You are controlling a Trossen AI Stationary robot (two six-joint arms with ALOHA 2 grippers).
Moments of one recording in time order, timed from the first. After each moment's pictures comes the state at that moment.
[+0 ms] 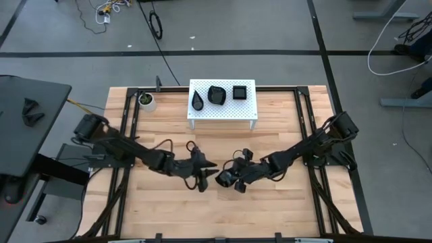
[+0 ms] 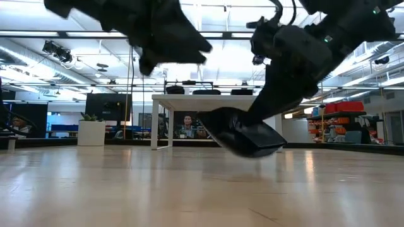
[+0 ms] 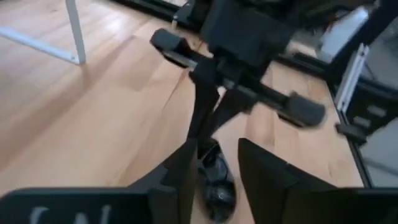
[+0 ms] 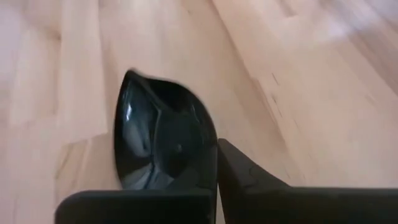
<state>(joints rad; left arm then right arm) -0.38 1.62 0.83 0.36 -0.46 -0.53 0.39 1.71 0.83 0.06 0.41 0.53</state>
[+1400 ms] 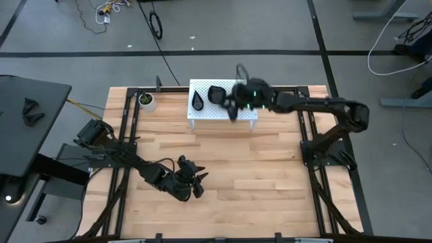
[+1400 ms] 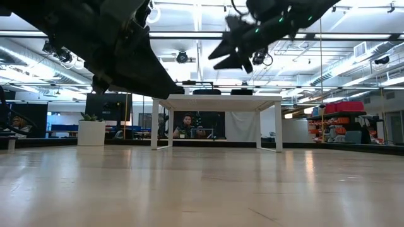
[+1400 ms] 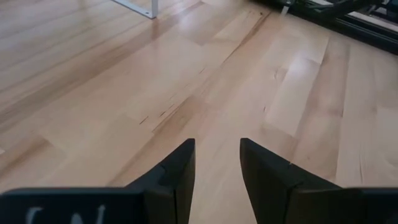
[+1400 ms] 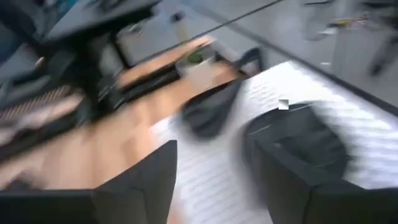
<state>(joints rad) -0.55 1.70 0.82 0.14 -0.83 -0.83 -0.37 1.51 1.07 0.04 -0.12 0.22</state>
